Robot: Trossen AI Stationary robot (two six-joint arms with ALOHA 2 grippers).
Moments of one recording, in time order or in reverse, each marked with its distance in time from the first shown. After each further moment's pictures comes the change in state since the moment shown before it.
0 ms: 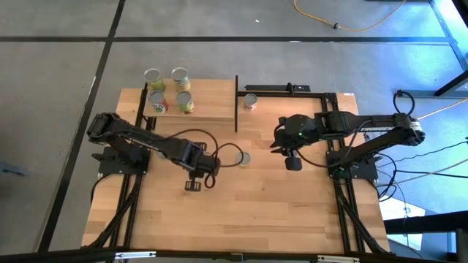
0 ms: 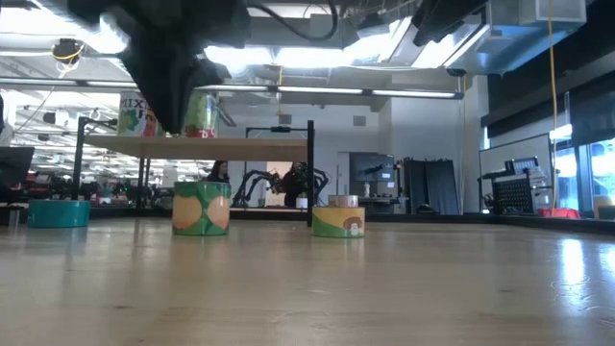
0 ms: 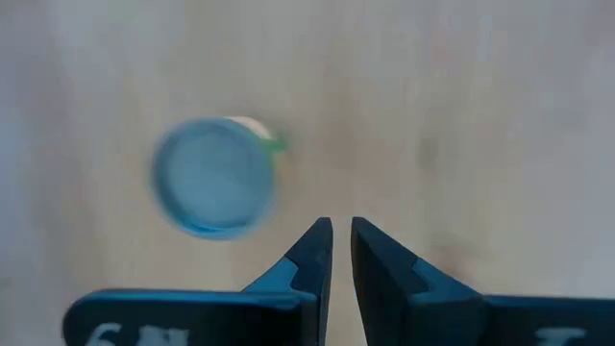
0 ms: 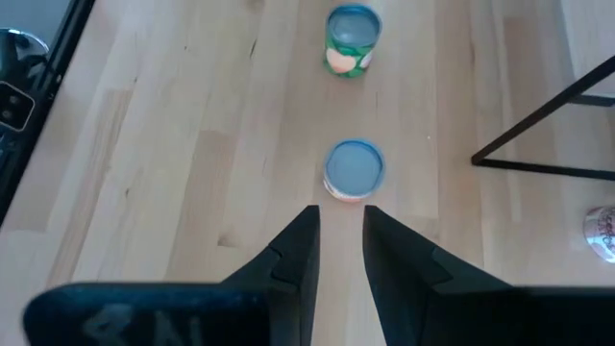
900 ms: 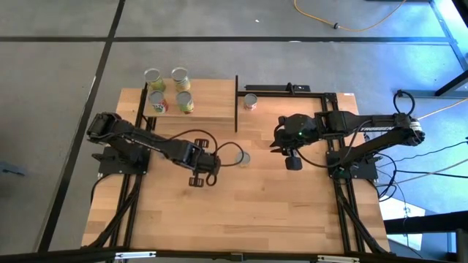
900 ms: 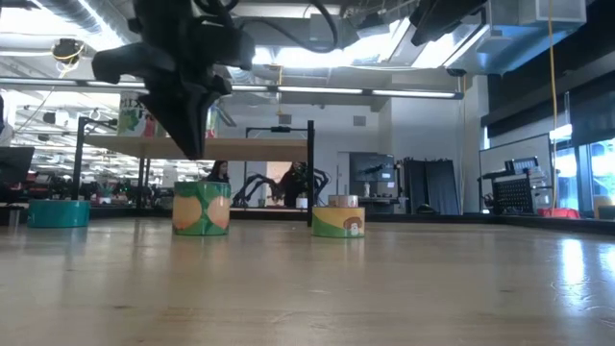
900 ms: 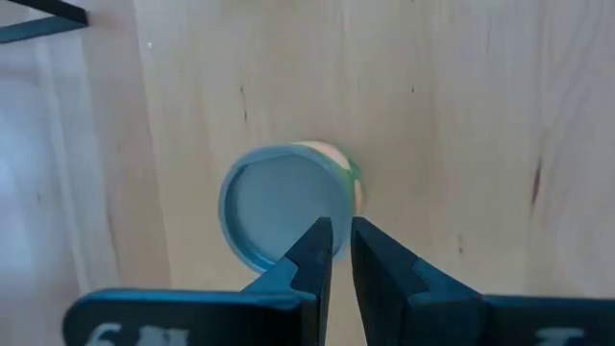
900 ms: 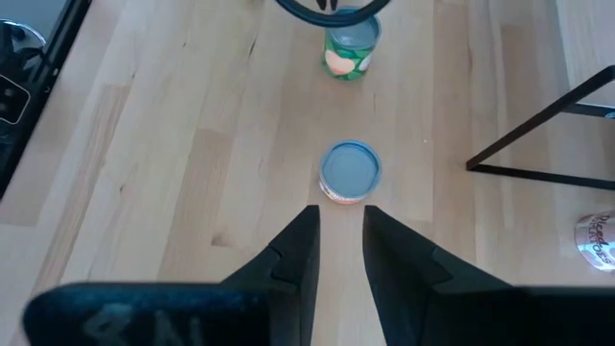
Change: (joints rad) left arm 0.012 0.000 -0.111 0.156 -0.170 0.060; right arm -0.005 0.000 0.001 0.005 0.001 -0.031
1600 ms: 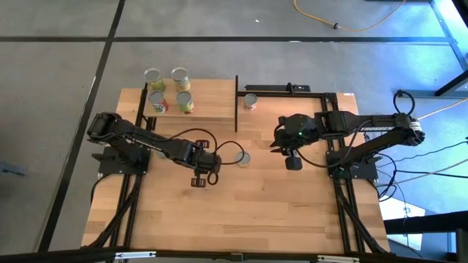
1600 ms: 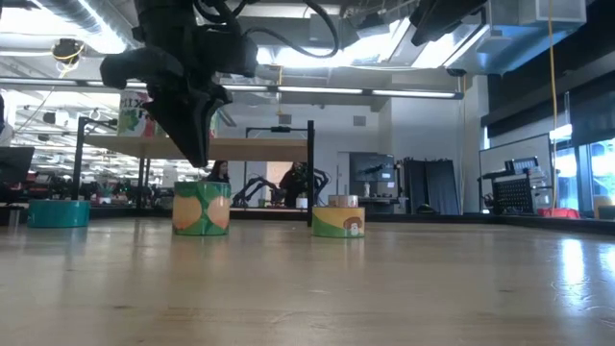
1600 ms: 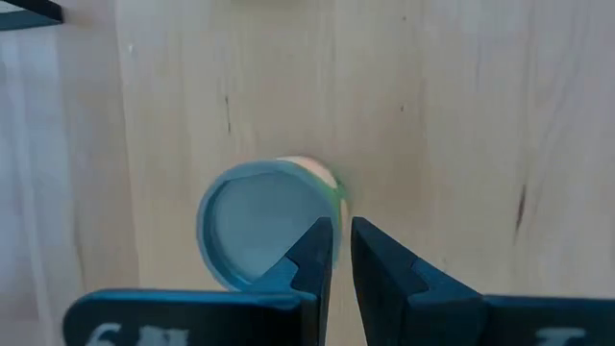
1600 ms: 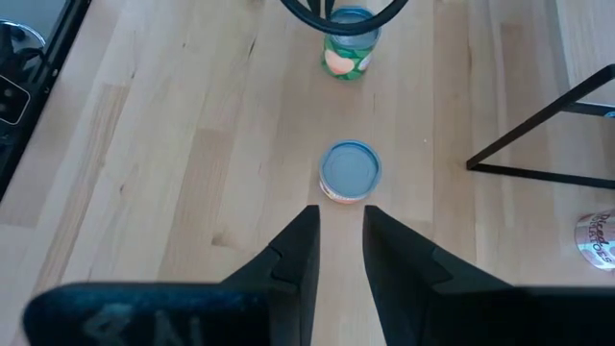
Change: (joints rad) left arm 0.015 0.001 -0.033 0.073 0.046 -0.030; right arm 0.000 0.000 0.000 0.000 0.000 0.002
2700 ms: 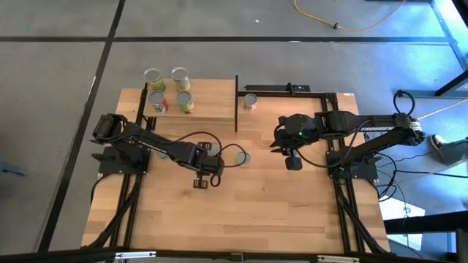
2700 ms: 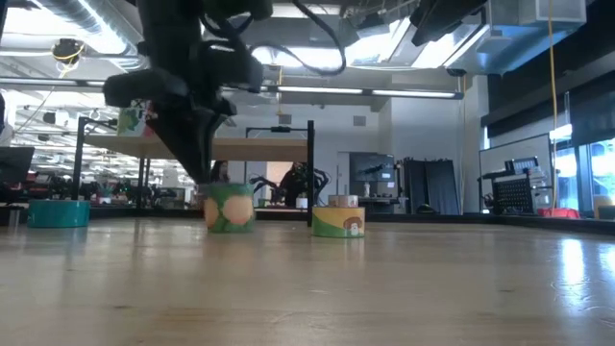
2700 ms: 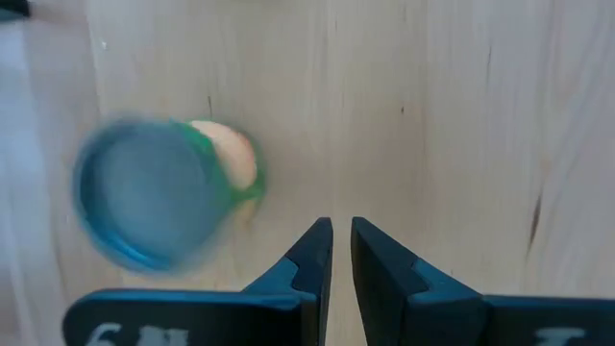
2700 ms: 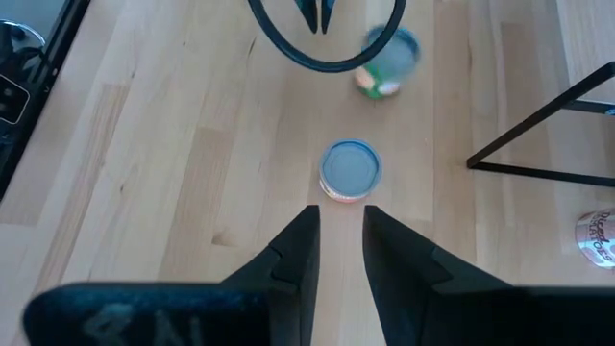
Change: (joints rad) left arm 0.000 0.063 0.003 0.032 -0.003 0.004; right arm 0.000 0.000 0.000 -0.003 0.000 0.002
